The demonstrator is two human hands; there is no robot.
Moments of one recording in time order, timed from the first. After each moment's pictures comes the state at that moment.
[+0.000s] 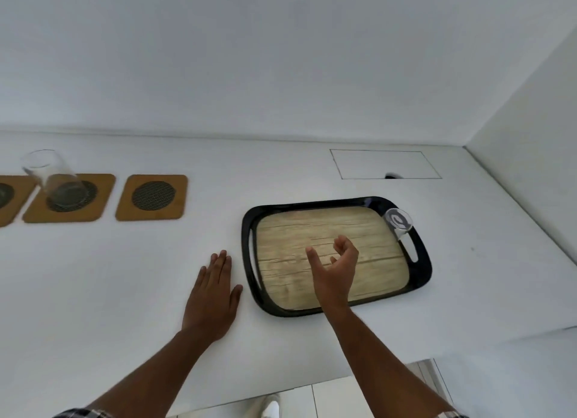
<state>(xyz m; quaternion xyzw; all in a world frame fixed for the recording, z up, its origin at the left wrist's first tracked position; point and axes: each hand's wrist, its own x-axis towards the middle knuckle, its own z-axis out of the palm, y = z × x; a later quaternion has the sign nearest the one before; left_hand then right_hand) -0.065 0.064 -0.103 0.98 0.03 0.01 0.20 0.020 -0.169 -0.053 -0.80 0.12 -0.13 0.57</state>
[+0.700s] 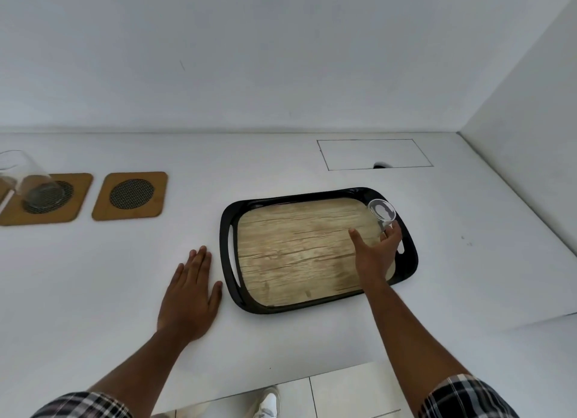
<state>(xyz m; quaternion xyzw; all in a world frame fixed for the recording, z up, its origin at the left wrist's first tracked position) -0.067 0.062 -0.102 0.98 0.04 0.03 0.17 0.083 -0.282 -0.051 -0.76 0.21 -0.16 0.60</state>
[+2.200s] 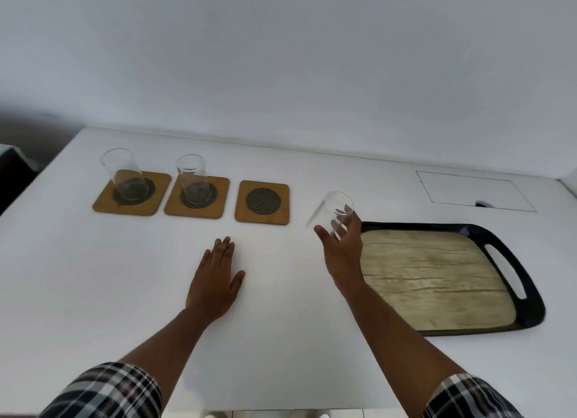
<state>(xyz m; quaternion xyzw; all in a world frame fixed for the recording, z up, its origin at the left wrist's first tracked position) -0.112 0.303 -0.096 0.97 0.10 0.05 0.21 0.026 0.067 -0.023 -0.75 0.00 -0.04 0.66</state>
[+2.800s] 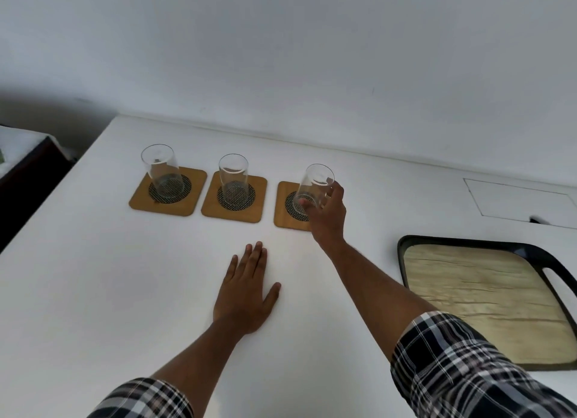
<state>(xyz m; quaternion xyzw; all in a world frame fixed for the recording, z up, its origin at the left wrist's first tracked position) -0.113 0.329 -0.108 0.98 0.10 0.01 0.17 0.086 0.215 -0.033 -0.82 -0.05 0.00 0.57</state>
